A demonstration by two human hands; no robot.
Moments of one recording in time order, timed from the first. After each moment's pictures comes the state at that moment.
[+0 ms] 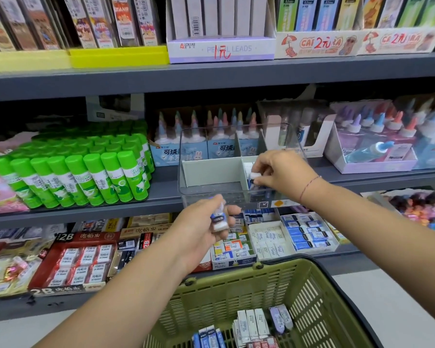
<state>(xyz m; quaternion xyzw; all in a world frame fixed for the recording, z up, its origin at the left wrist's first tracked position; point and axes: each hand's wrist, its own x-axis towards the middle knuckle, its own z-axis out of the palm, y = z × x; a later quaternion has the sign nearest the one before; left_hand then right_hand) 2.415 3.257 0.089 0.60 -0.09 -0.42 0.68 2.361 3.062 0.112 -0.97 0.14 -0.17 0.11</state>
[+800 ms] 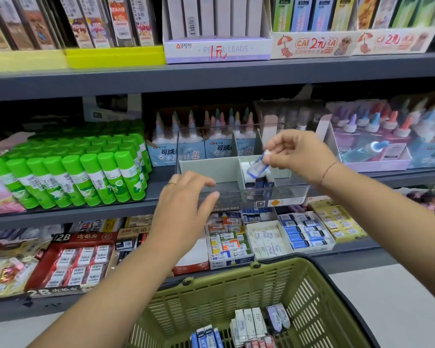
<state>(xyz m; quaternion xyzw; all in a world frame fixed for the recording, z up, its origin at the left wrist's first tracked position) 2.437 3.273 0.088 0.83 -0.45 0.11 0.31 2.336 3.061 0.140 -0.83 0.19 -0.24 0.47</state>
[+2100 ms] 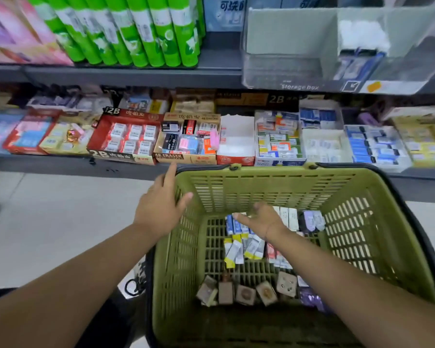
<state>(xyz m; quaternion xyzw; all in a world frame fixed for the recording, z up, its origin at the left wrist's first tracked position) 2.422 3.432 -0.087 0.96 -0.22 -0.12 0.13 2.315 3.232 -0.154 -0.81 0.34 0.20 0.44</state>
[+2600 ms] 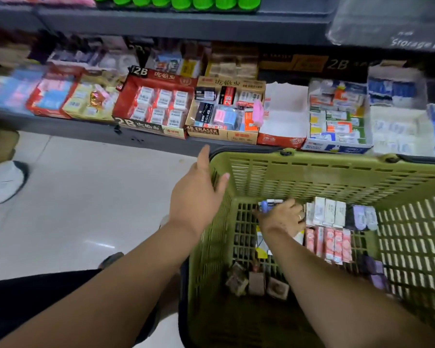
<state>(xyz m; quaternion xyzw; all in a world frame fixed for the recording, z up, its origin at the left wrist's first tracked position) 2.420 3.435 -0.109 0.97 -0.16 -0.07 0.20 2.350 3.293 -0.259 -0.80 0.54 0.17 0.17</state>
